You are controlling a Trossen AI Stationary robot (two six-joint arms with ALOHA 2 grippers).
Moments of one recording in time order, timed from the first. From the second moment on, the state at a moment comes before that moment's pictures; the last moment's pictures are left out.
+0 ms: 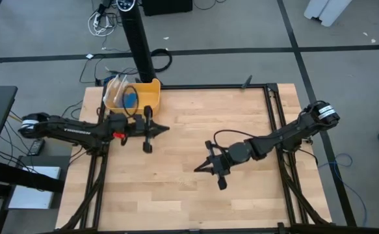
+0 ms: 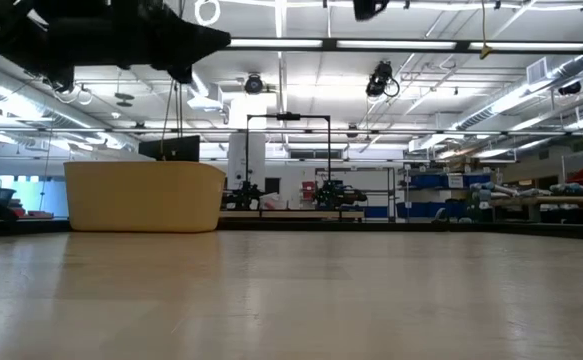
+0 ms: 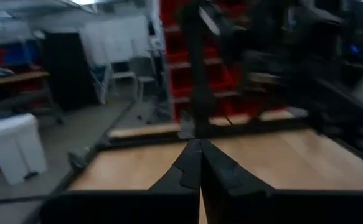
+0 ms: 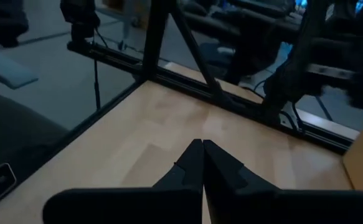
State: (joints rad) left arm 0.09 1.02 0.35 0.76 0.06 0.13; right arm 0.37 1.49 0.88 0.40 0.13 -0.23
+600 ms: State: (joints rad) left arm 0.12 0.98 0.19 0.77 0.22 0.16; right arm 0.25 1.14 0.25 0.92 0.05 -0.18
